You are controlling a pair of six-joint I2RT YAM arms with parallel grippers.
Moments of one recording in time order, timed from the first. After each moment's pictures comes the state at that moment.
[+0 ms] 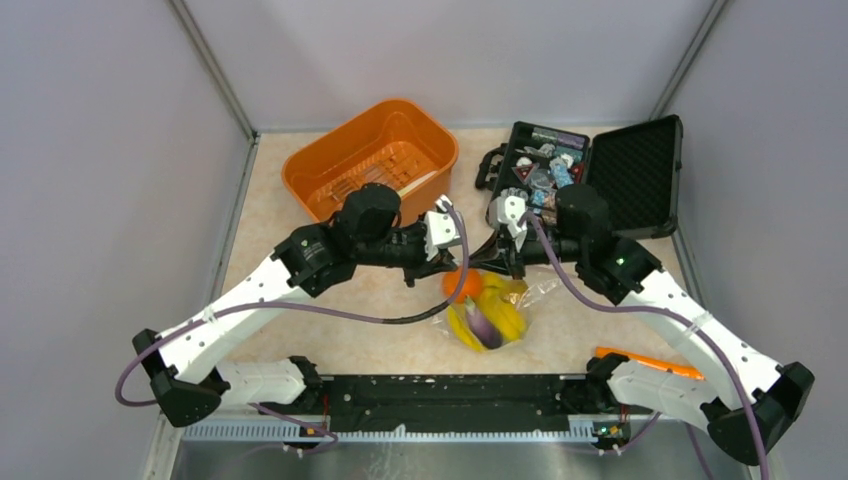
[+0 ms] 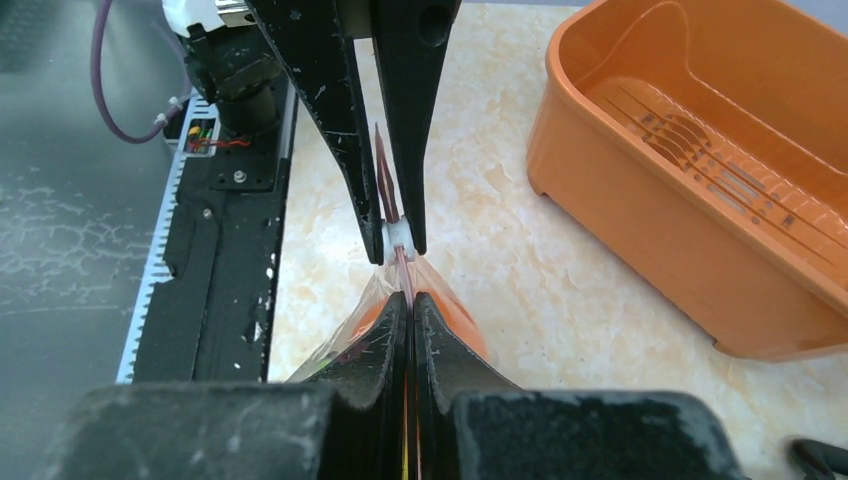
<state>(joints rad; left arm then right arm) -0.91 1.19 1.34 -0.66 0.45 0.31 0.66 1.01 1.03 -0.38 -0.82 -0.36</state>
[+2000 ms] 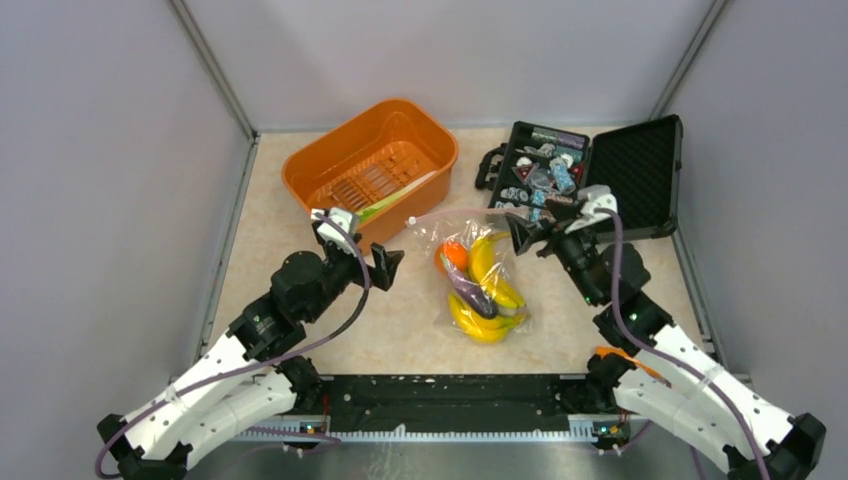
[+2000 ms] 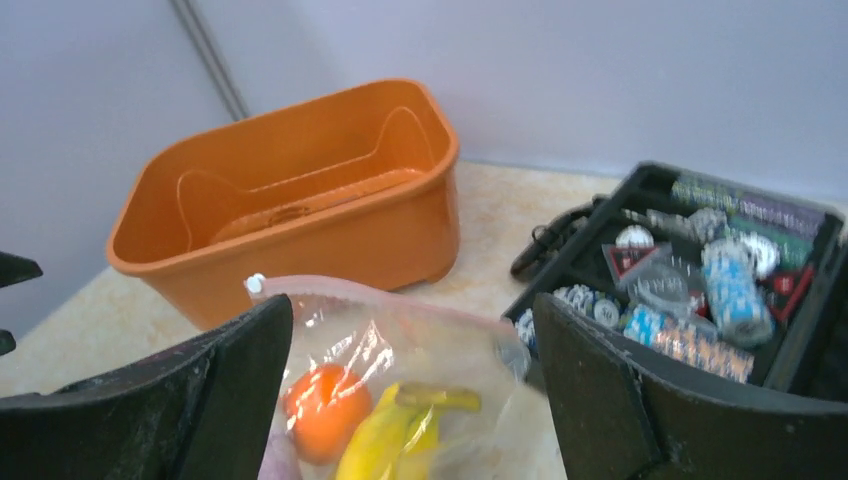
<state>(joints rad) -0.79 0.63 0.70 -0.23 -0.21 -0.19 0.67 0.72 0.65 0.17 0.19 0.10</state>
